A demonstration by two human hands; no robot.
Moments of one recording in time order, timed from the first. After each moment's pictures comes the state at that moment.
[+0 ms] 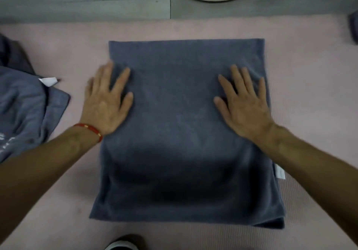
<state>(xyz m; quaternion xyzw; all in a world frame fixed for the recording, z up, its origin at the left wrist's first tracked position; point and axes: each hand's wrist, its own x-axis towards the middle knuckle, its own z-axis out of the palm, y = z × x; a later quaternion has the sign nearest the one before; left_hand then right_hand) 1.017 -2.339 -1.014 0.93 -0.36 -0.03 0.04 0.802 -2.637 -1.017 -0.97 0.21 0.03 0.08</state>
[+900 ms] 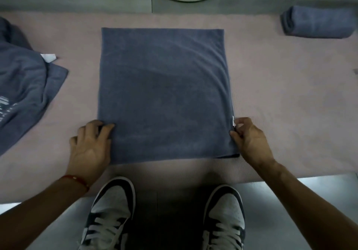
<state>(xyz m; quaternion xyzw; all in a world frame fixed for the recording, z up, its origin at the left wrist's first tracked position) 0.828 -2.220 -0.989 0.94 -0.32 -0.07 0.07 0.589 -2.577 -0.993 -0.87 0.40 0.03 0.27</state>
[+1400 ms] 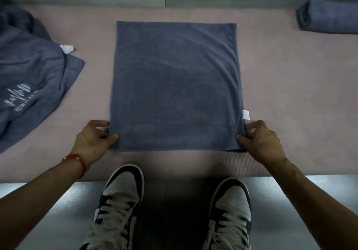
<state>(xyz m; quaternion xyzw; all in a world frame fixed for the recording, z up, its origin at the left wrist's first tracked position) 0.839 -2.204 -0.980 0.91 0.01 -0.26 0.31 0.588 -2.564 -0.975 -0.82 0.48 0.16 0.27</state>
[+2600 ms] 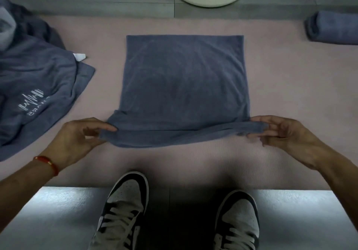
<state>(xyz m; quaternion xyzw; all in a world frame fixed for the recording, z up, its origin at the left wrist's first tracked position) 0.877 -2.177 -0.937 0.86 -0.31 -0.21 0.36 0.588 -2.616 -0.924 -0.70 0.31 0.10 0.64</state>
